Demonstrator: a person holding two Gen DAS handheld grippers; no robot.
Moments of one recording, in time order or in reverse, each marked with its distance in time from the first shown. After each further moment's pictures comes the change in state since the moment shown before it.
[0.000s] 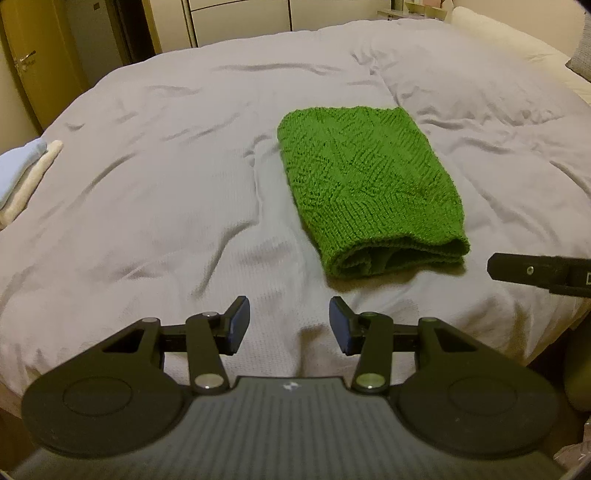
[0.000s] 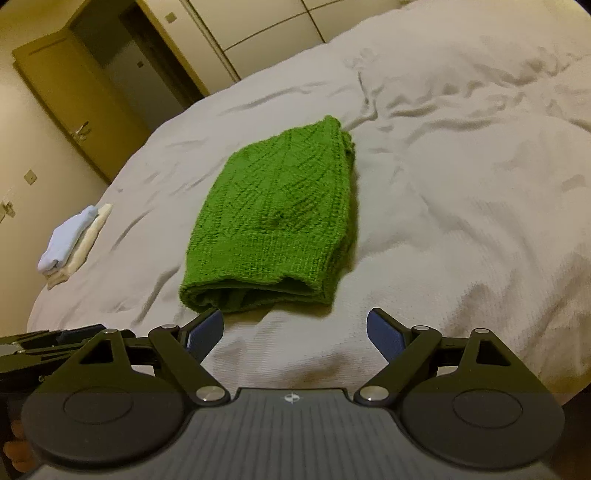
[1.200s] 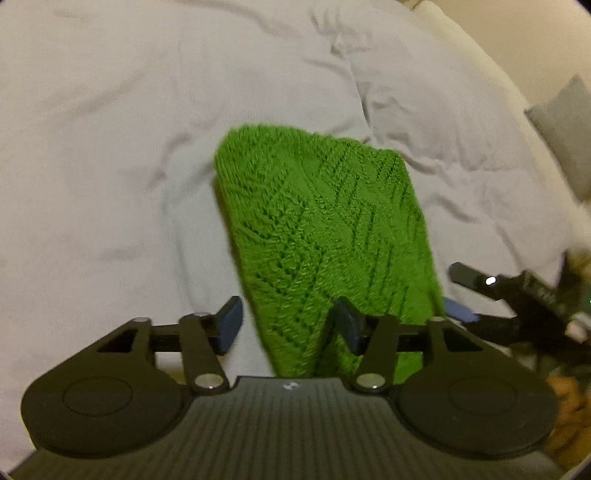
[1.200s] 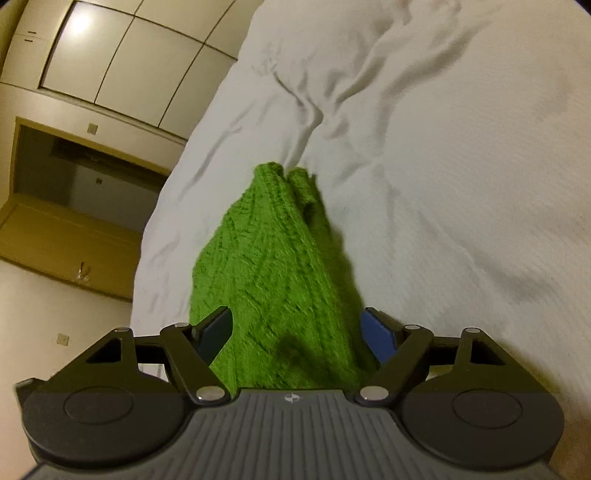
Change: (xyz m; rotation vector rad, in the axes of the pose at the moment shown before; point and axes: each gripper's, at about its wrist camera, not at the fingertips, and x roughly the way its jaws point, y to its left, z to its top) left arm 0.177 0.080 0.158 -0.158 0.275 -0.544; right arm 0.112 -0.070 0.101 0.537 -0.036 0.149
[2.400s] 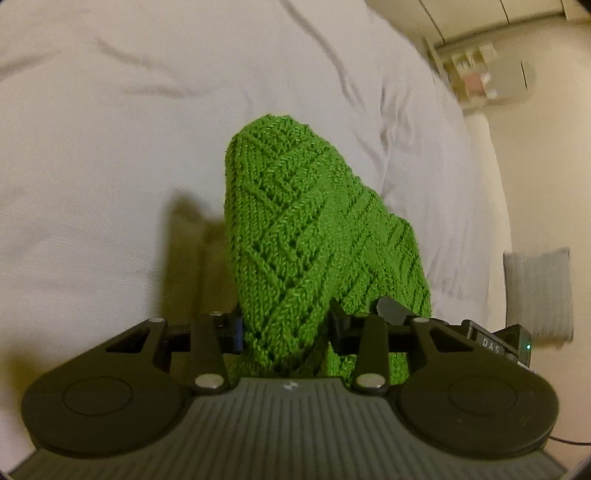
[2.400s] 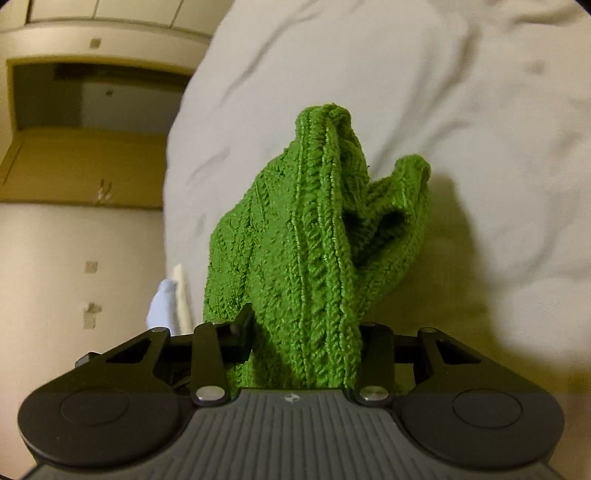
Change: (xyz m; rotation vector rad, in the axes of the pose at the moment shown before) left arm -0.079 0.079 0.041 -0.464 -0.067 -0.157; right arm 0.099 0.146 0.034 0.004 0.407 0.110
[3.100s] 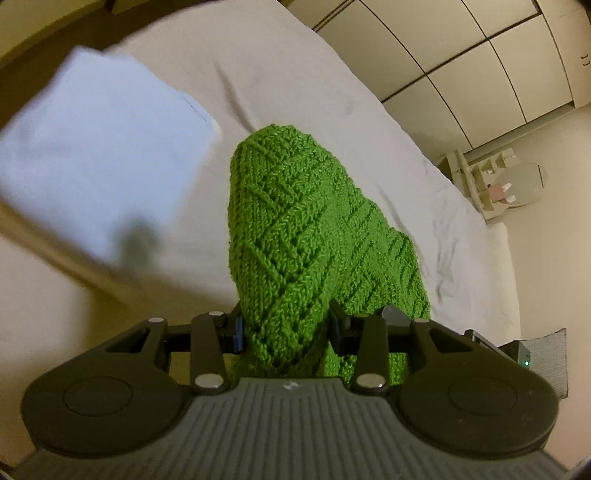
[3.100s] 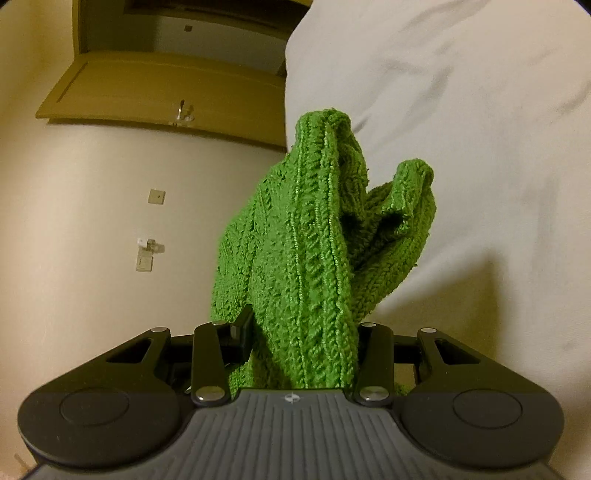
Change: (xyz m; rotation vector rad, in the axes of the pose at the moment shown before) left arm -0.394 0.273 0.165 -0.019 -0.233 0.094; right arm 0.348 0.343 -0.129 -0.101 0.069 0.180
